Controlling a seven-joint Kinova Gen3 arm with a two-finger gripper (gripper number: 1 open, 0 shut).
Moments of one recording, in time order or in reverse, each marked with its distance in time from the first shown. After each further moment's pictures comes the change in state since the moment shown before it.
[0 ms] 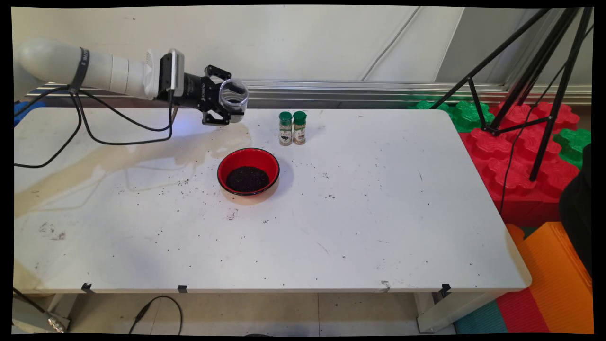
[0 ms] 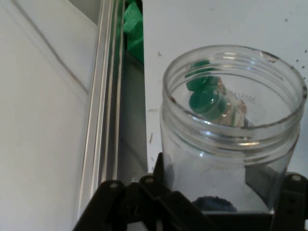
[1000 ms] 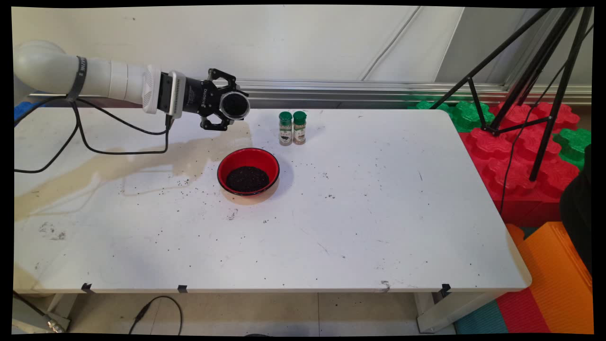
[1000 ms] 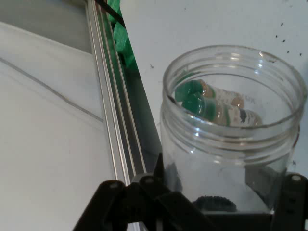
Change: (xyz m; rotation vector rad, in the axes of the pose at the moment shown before) arm 0.019 0.017 -0.003 0.017 -0.017 0.345
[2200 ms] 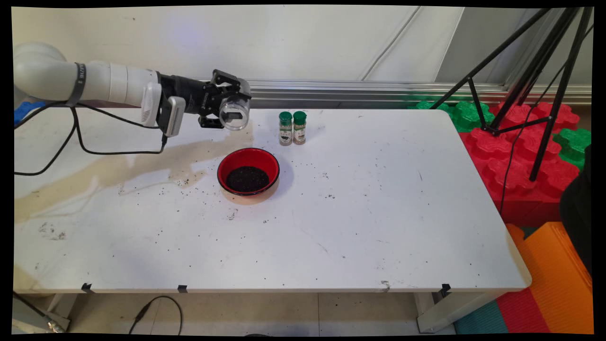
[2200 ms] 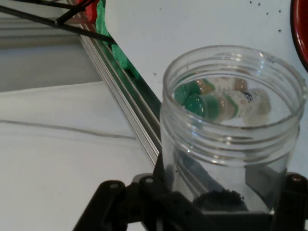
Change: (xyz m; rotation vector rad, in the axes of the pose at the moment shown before) arm 0.016 0.004 -0.002 0.020 -0.030 0.431
